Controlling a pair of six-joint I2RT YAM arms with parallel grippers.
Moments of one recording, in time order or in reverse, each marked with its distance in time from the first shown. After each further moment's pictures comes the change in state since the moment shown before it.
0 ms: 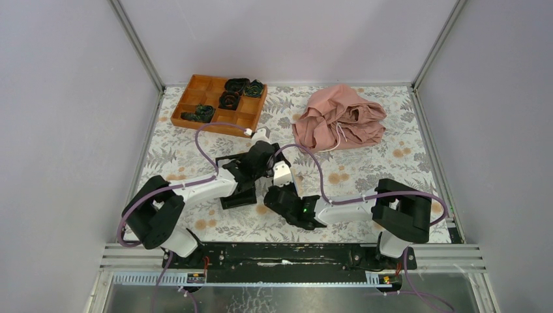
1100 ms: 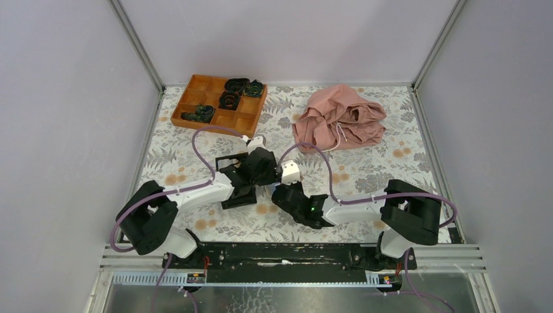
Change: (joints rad) left arm -0.031 -0.055 -0.032 -0.171 -0.071 0.023; right arm -0.034 -0.064 -0.068 0.005 -0.030 0.020
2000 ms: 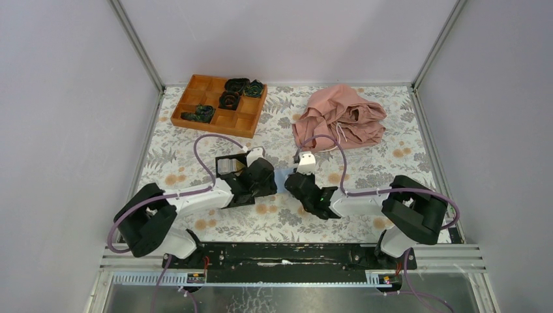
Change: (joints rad) left arm -0.054 -0.034 -0.078 -0.080 -0.024 -0.027; right arm -0.157 -0.023 -0.077 0.057 -0.077 0.094
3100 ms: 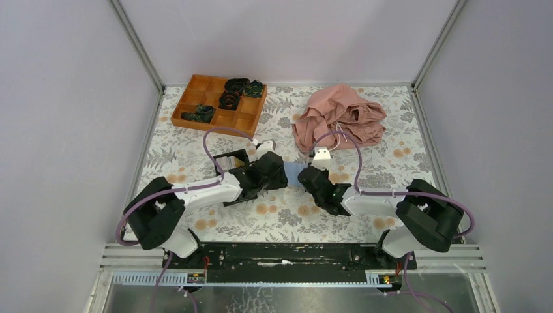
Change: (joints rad) left arm -0.031 0.090 0.118 0.028 0.006 0.005; right arm -0.122 -0.109 -0.073 -0.037 -0.013 -0.013
